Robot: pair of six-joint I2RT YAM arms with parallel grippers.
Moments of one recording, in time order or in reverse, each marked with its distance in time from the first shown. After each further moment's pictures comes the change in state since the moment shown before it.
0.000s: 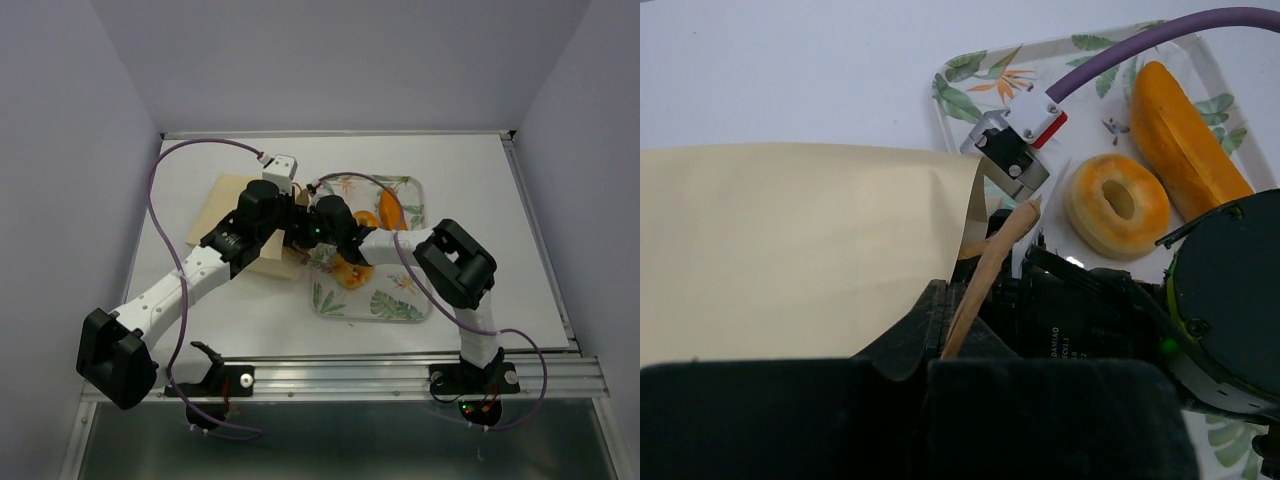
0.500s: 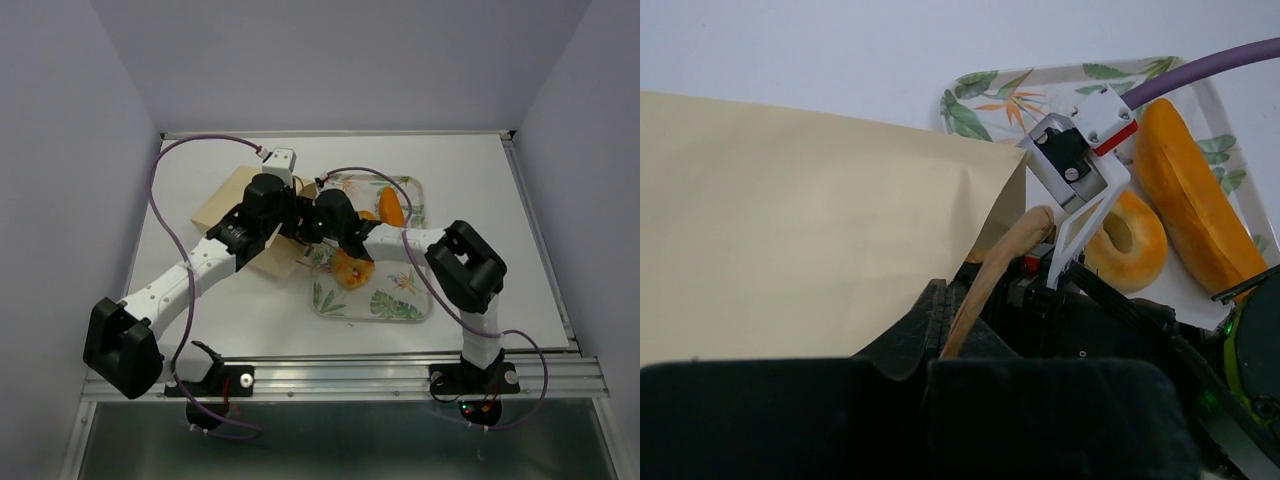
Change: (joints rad) left arm 0.000 0.068 0.055 0.009 -0.042 -0.074; right arm -0.006 -0.058 0.032 -0.152 0.111 0.056
